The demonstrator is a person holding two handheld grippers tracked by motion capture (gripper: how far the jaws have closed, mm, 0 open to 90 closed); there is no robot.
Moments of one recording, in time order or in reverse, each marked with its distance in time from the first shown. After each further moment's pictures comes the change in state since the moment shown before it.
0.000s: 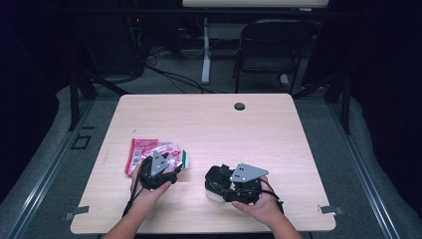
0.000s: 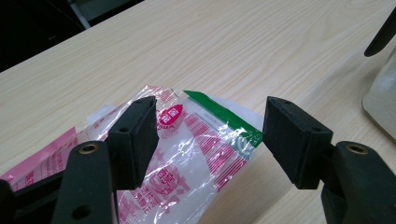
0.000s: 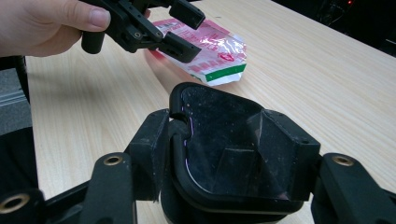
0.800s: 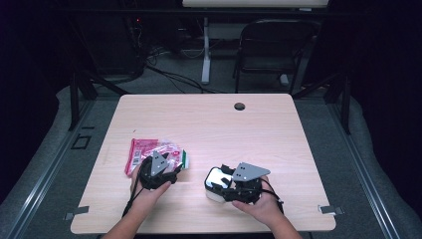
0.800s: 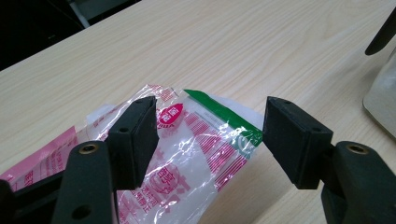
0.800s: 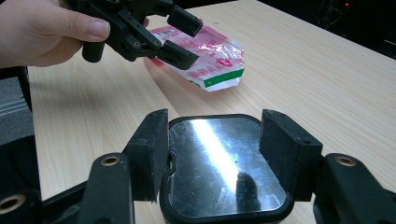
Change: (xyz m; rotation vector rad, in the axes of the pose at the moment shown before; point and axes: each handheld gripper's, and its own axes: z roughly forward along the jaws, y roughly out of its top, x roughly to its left) left arm 0.001 0.000 0.000 0.004 -0.002 0.004; right arm -0.001 0.001 -0.001 -0.026 0.000 0.023
